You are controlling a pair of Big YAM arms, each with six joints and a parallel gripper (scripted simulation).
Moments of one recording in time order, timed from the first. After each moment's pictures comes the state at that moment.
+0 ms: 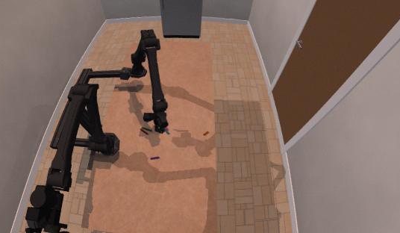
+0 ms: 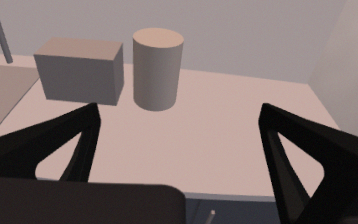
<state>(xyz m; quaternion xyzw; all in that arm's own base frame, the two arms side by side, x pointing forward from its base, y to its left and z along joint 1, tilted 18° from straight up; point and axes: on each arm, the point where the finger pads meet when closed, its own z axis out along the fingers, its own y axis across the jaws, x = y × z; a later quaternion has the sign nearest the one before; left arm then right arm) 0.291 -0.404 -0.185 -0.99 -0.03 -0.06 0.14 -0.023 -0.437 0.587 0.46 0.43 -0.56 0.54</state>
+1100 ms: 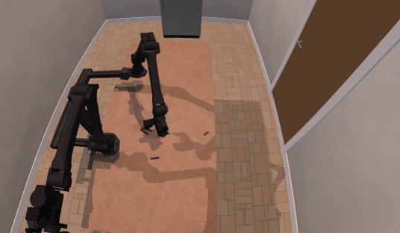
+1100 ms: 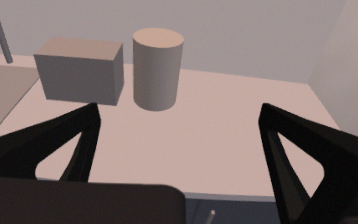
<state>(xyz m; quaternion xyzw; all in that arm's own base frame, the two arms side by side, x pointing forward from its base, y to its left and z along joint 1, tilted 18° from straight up) 0.297 -0.430 -0.194 -0.97 -0.17 -0.08 0.13 -0.023 -0.437 0.587 0.46 0.43 -0.56 0.54</state>
